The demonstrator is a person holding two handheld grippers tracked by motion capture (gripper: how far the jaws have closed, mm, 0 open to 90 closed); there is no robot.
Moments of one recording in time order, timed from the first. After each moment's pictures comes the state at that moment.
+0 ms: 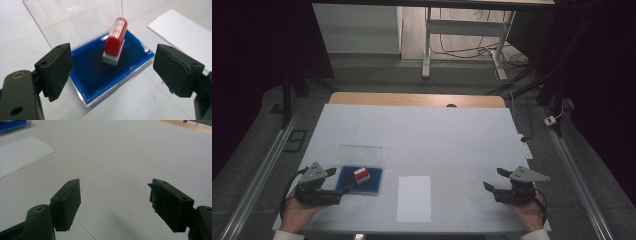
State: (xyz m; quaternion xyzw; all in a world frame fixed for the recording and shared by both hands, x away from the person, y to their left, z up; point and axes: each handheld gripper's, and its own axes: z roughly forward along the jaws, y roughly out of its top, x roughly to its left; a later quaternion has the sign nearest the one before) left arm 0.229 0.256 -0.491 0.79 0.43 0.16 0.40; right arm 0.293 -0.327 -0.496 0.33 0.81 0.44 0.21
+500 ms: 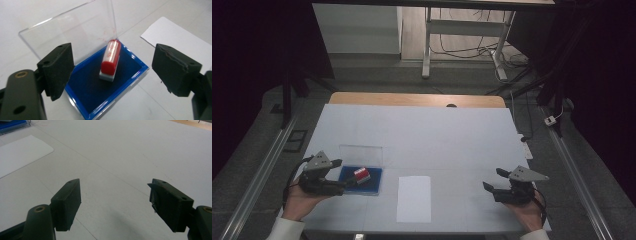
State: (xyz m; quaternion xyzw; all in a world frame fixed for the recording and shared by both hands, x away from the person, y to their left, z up) left arm 0.252 0.246 -0.468 0.81 0.40 0.14 0.40; right arm 0.294 -0.326 -0.498 0.33 0.81 0.44 0.20
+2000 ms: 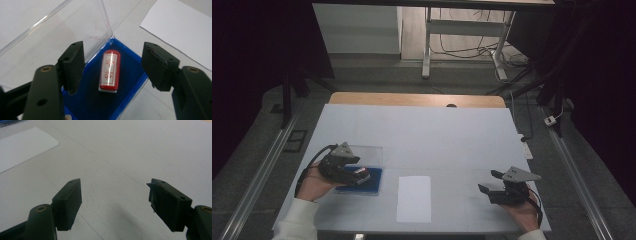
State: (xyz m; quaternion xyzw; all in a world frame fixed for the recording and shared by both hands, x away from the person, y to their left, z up) left arm 0.296 0.217 -0.468 0.88 0.34 0.10 0.32; right arm 0.295 -0.314 -0.504 0.32 0.83 0.42 0.19
